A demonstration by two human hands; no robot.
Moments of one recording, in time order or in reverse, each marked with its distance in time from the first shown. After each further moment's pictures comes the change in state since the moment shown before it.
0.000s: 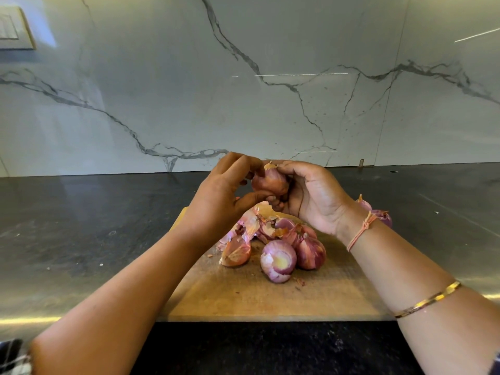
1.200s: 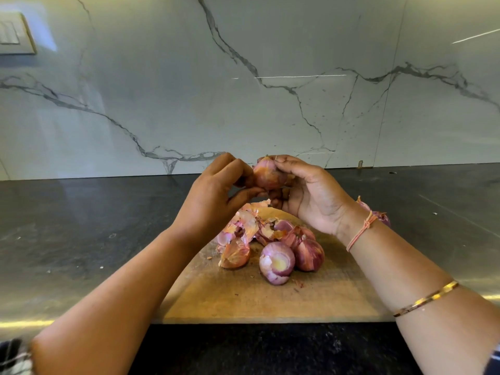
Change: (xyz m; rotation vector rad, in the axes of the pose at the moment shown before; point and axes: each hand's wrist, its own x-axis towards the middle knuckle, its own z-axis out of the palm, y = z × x) left_hand 0.002 -0.004 -0.006 0.130 0.073 0.078; right_hand 0.002 -0.001 -0.007 -0.037 0.025 -0.055
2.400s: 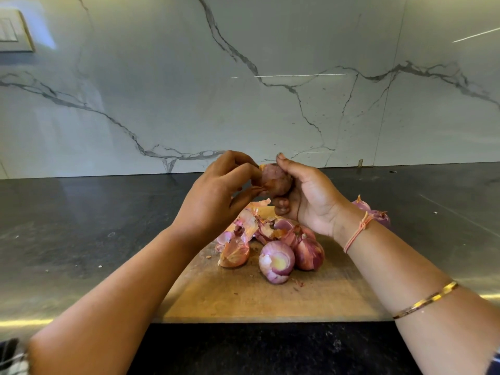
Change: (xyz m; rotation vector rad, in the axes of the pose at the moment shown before) left_hand -0.001 0.003 -0.001 0.081 -0.056 0.087; right_hand -0.001 0.001 0.005 -0.026 0.047 0.117
